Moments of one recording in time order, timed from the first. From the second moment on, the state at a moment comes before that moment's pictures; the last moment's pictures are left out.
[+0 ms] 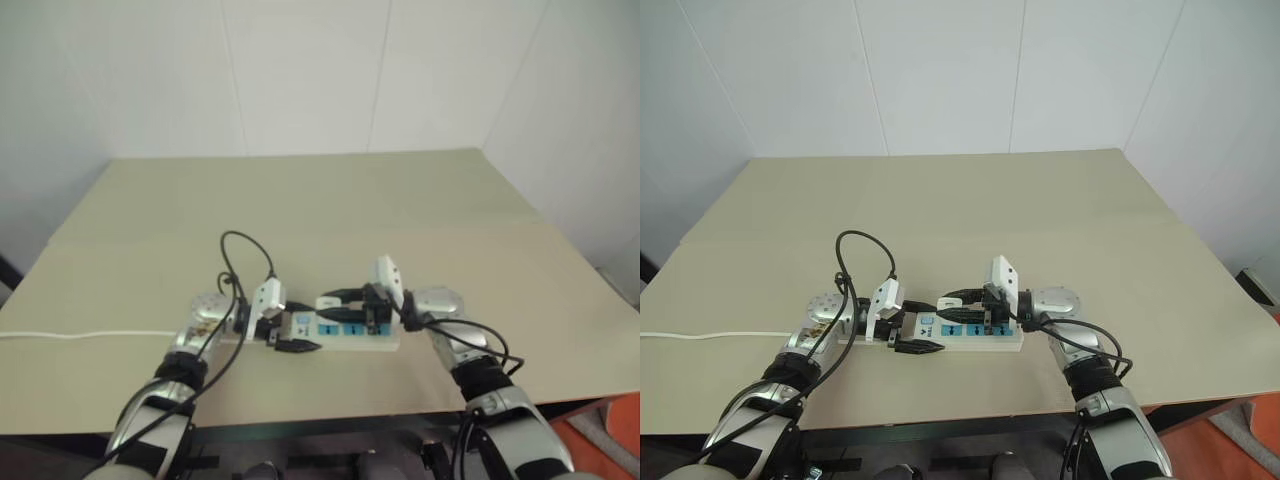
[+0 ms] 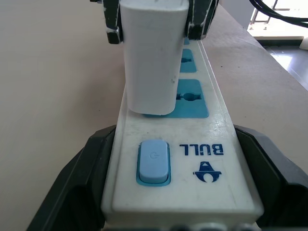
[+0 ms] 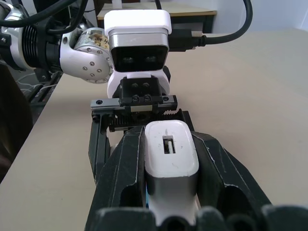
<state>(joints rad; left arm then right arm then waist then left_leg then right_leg) -0.65 0.38 -0.16 0.70 -0.16 -0.20 -1.44 -0.62 -0.30 0.18 0.44 0.29 -0.06 1.25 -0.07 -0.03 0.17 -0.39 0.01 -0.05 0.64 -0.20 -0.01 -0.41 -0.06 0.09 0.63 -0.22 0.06</state>
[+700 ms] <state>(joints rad) -0.62 0.40 -0.15 0.67 -0.16 -0.18 -1.43 -0.65 -0.27 0.21 0.47 0.25 -0.10 1.26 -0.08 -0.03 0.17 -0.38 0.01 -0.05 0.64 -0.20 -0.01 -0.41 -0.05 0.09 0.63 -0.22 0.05</state>
